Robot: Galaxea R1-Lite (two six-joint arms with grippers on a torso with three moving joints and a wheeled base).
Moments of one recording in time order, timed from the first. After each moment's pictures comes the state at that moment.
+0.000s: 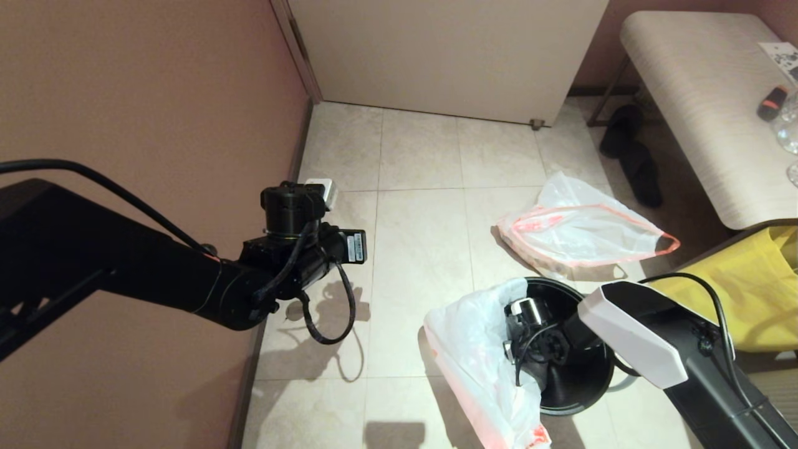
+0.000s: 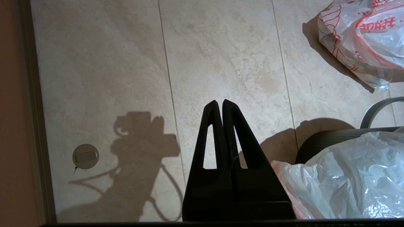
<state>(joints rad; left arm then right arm) -0.42 1.98 -1.06 -0.67 0.22 -0.07 0.27 2.83 -1.64 -0.25 -0.11 0.10</state>
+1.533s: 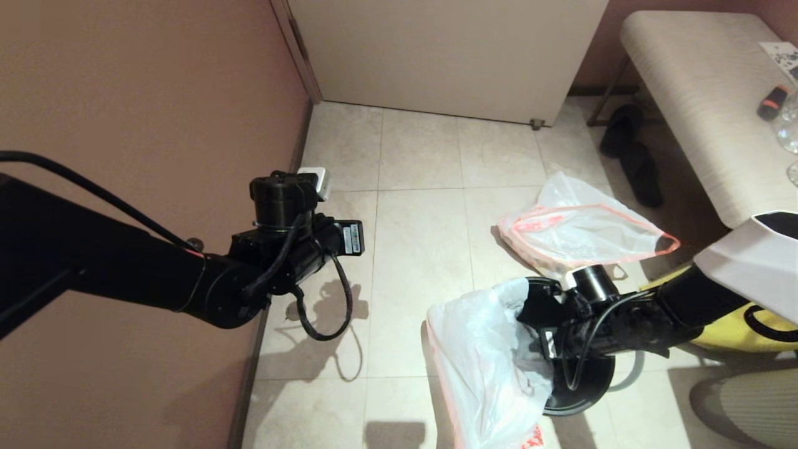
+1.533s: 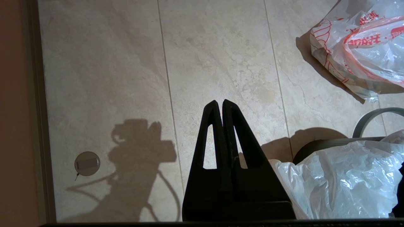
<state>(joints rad) -0.43 1.94 -1.05 -0.67 0.23 -0.07 0.27 2.19 -1.03 -0.18 0.02 0.22</state>
